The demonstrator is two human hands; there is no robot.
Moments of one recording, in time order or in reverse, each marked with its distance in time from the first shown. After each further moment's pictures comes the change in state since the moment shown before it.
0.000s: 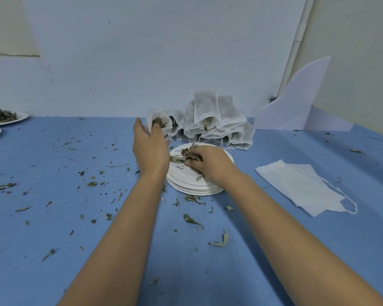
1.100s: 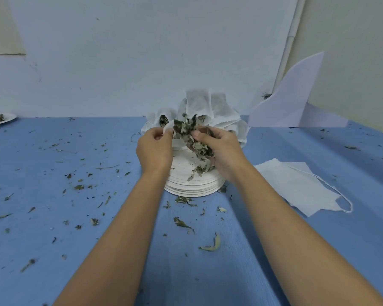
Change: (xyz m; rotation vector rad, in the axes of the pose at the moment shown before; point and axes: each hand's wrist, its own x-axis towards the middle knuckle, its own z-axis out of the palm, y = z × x) left_hand -0.002 -0.011 0.019 0.272 -0.087 0.046; right_hand -0.010 0.010 -0.025 1.261 0.220 0.131
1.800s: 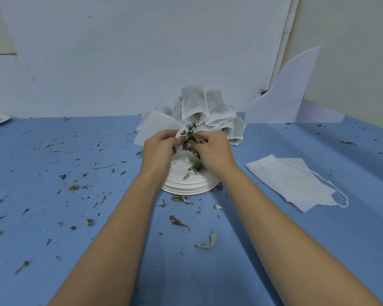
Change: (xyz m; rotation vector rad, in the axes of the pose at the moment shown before) left_hand -0.008 0.000 0.001 -0.265 -0.320 -0.105; right_hand 0.003 0.012 0.004 -0.561 0.121 -0.146
